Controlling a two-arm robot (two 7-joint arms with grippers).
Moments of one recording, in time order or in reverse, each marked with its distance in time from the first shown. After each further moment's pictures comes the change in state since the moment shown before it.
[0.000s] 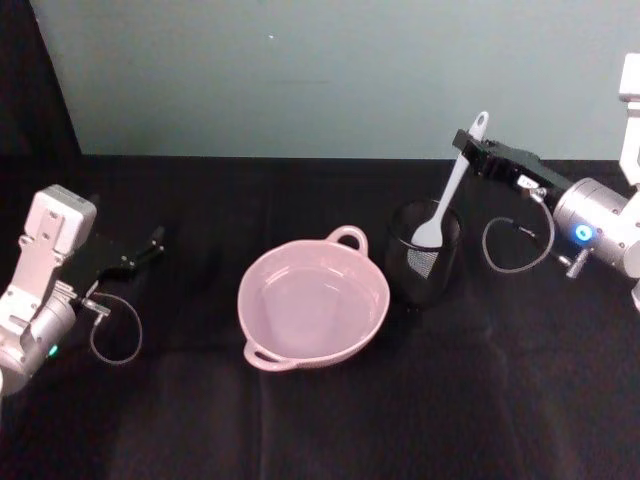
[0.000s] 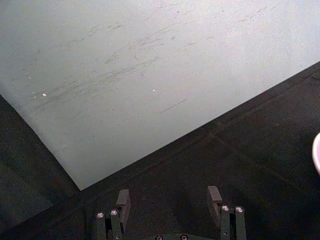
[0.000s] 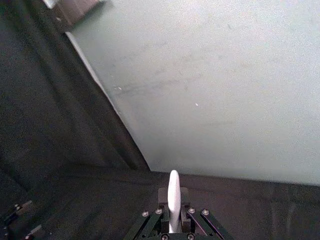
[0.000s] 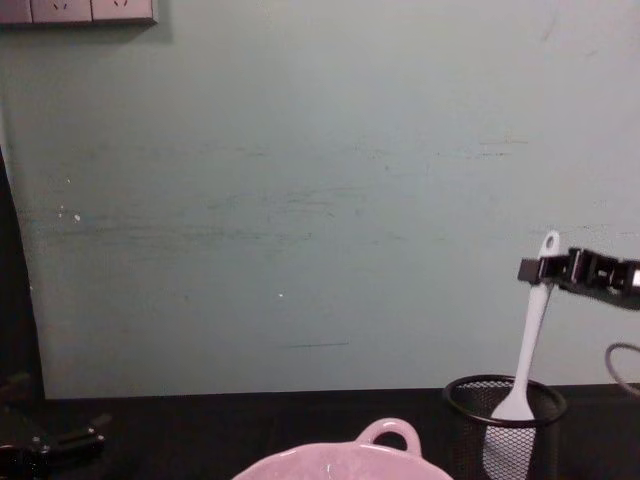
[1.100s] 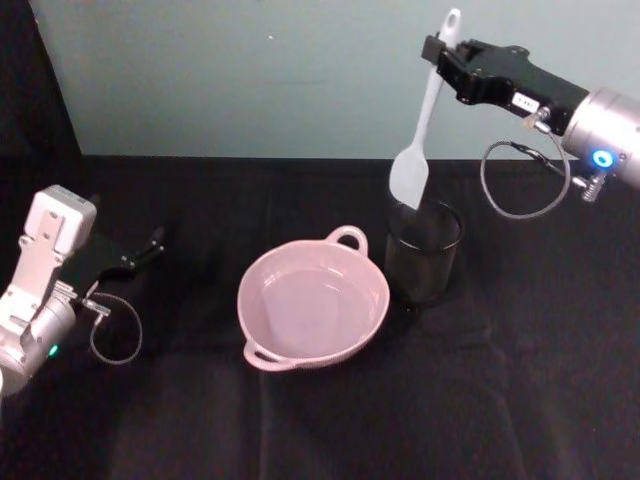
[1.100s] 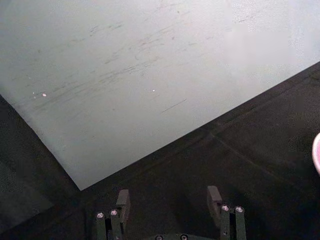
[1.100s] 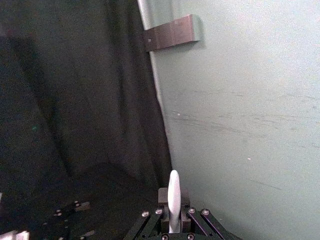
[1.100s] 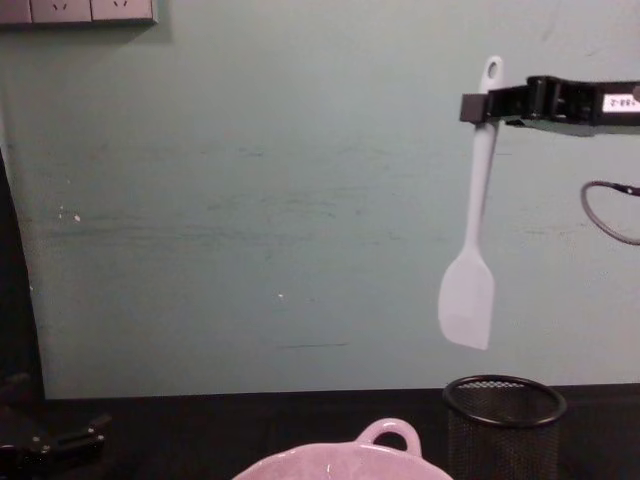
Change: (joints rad) left arm 0.000 0.000 0.000 0.000 0.000 0.000 0.000; right arm 0.086 0.097 -0.042 -0.263 -0.079 0.044 0.093
